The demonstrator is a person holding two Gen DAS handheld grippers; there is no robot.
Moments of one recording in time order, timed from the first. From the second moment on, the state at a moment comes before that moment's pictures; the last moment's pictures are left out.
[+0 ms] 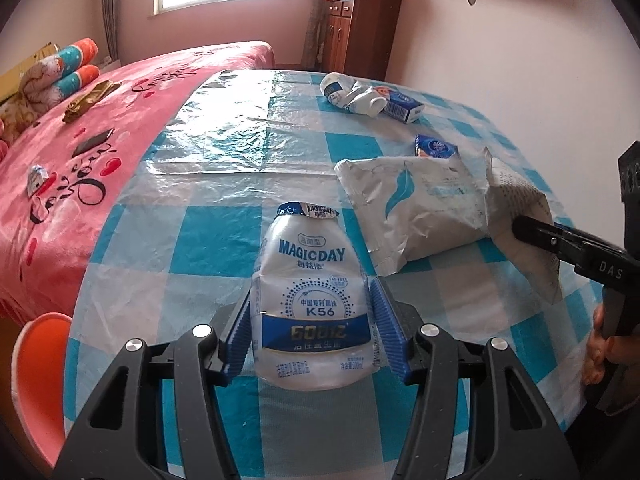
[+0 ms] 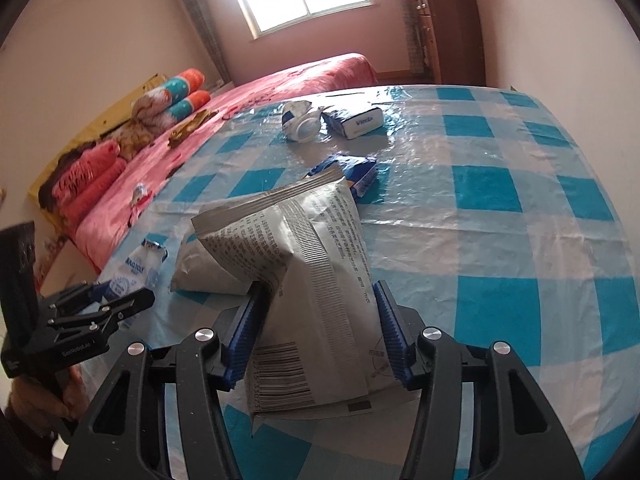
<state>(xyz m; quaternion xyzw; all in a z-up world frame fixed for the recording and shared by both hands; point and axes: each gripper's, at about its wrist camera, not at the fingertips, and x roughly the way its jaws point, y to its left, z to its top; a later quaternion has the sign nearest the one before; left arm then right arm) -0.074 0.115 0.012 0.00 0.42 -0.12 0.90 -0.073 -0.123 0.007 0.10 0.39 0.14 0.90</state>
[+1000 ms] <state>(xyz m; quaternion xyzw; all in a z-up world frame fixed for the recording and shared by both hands) -0.111 0.211 0.044 -0.06 0.37 -0.08 0.92 -0.072 -0.036 0.051 0.15 0.41 0.26 0.86</state>
